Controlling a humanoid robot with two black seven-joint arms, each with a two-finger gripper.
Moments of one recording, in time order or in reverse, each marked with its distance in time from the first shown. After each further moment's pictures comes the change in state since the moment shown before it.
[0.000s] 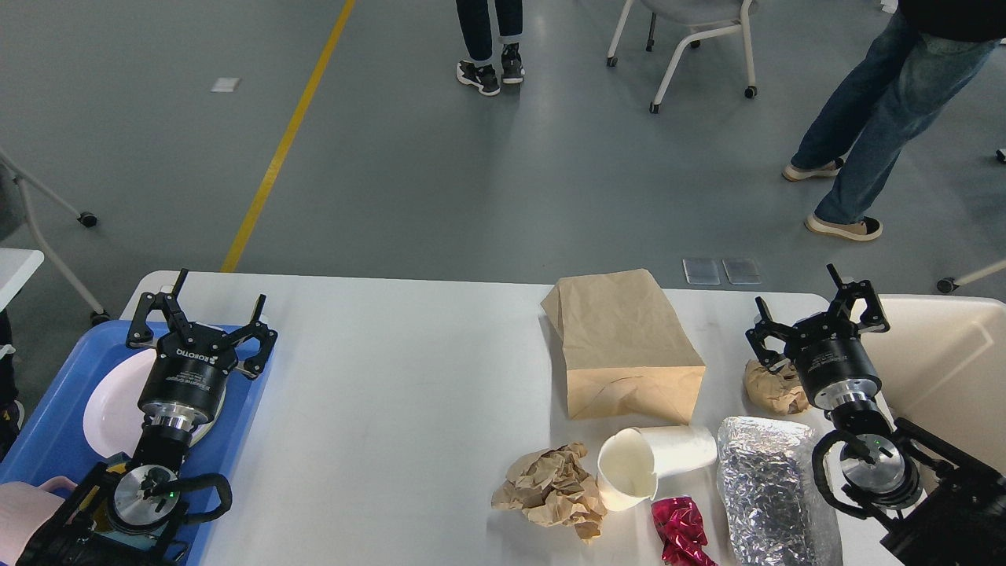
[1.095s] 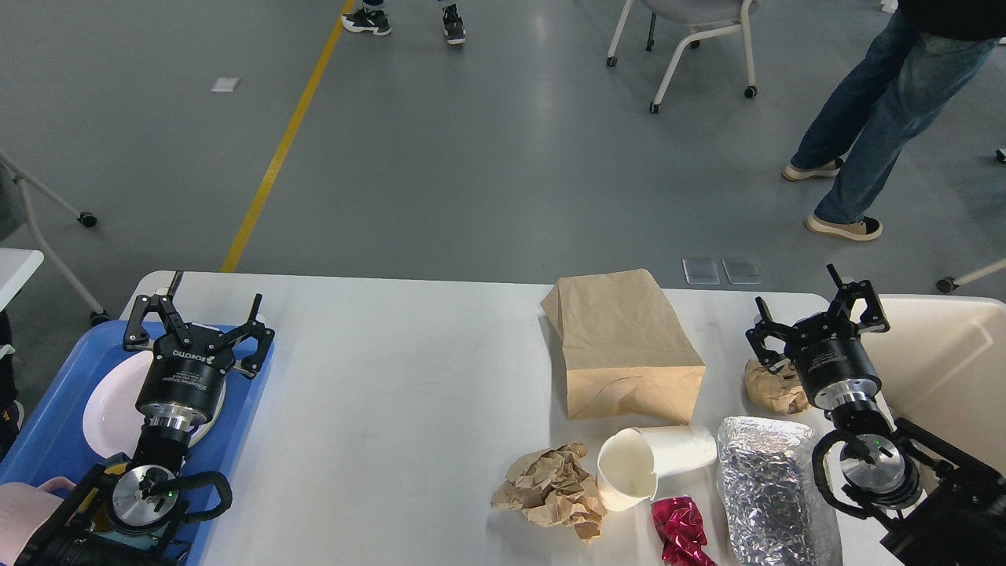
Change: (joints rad) left arm 0.001 0.000 0.000 0.002 -0.051 0.000 0.009; right arm 0.000 0.000 0.000 0.000 0.000 0.000 0.000
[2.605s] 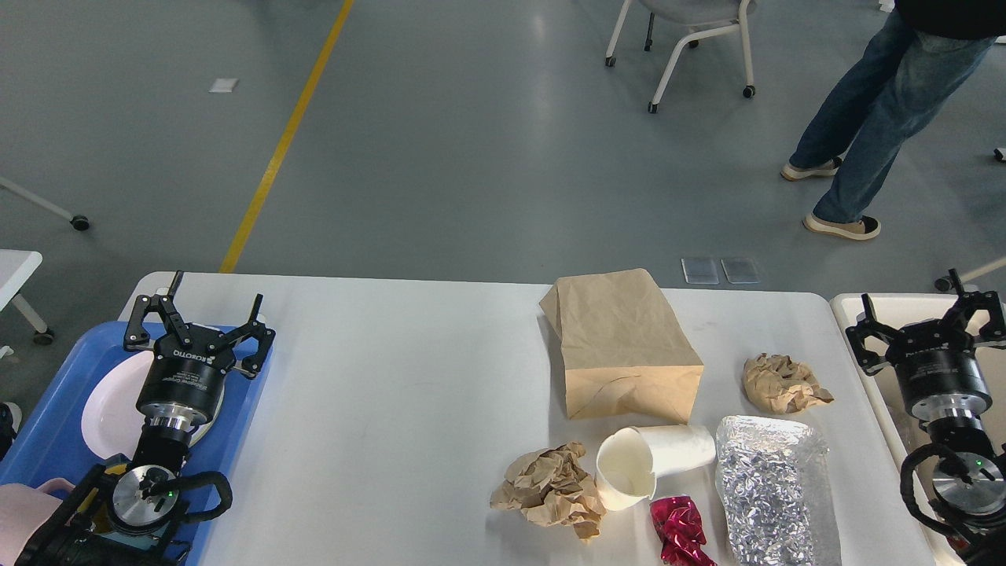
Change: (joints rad) left arm 0.000 0.000 0.000 0.000 -0.001 0.000 0.002; right arm -0.071 -0.078 0.153 -0.125 0.012 0.156 -0.004
